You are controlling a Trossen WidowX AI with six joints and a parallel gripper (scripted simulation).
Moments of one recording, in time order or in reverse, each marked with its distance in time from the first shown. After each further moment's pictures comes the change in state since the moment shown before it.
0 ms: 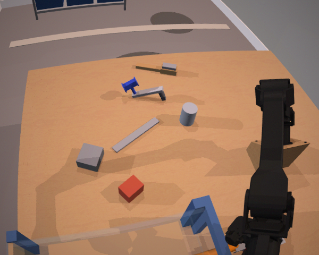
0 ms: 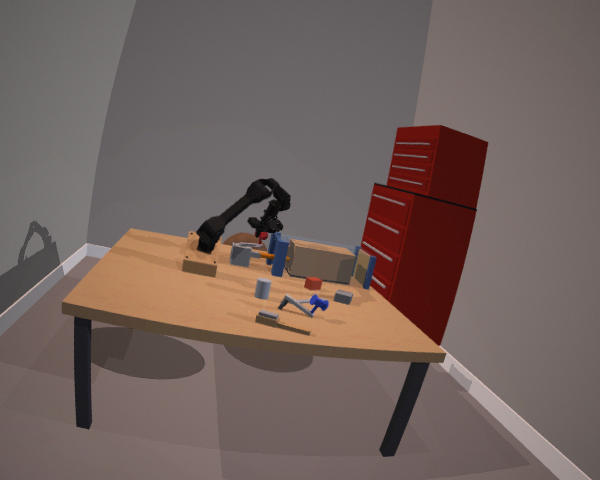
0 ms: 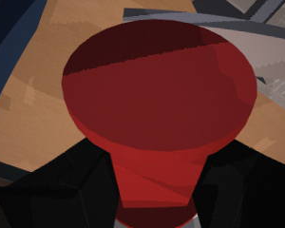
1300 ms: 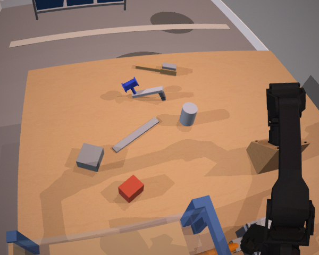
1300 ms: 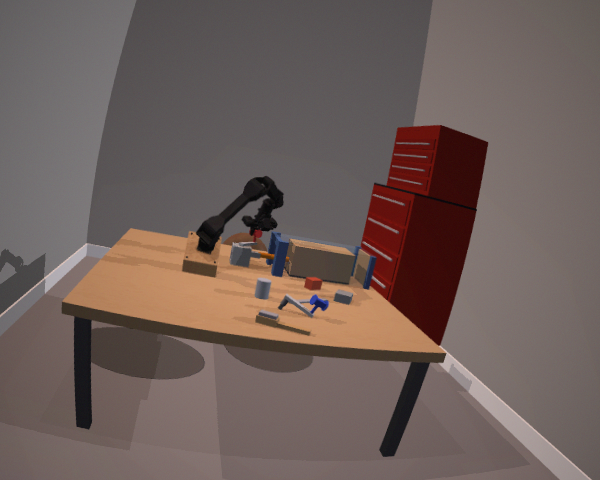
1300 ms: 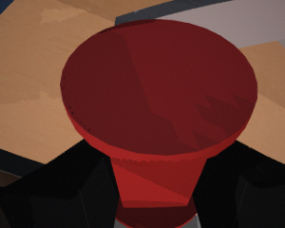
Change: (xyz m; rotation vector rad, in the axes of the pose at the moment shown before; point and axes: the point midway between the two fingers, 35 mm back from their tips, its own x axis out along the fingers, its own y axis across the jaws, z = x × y) arm 0.014 -0.007 -0.036 -0.001 0.013 0.022
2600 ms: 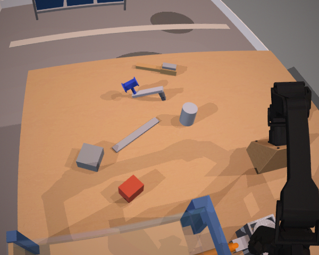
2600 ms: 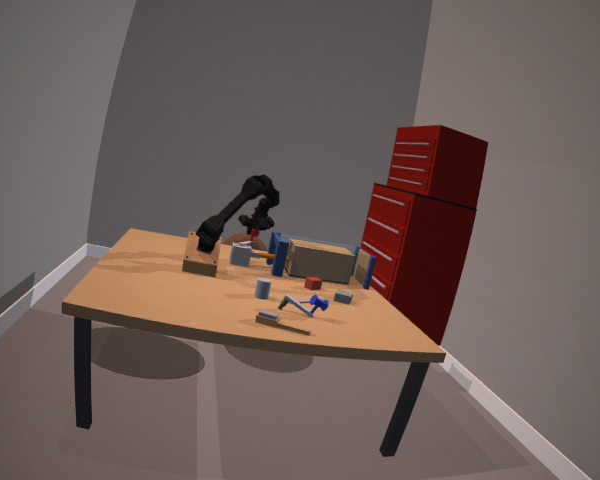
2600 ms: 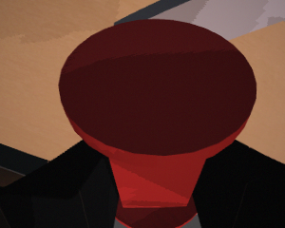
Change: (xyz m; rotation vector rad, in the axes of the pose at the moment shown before) arm 0.006 -0.008 -0.014 0.003 0.001 0.017
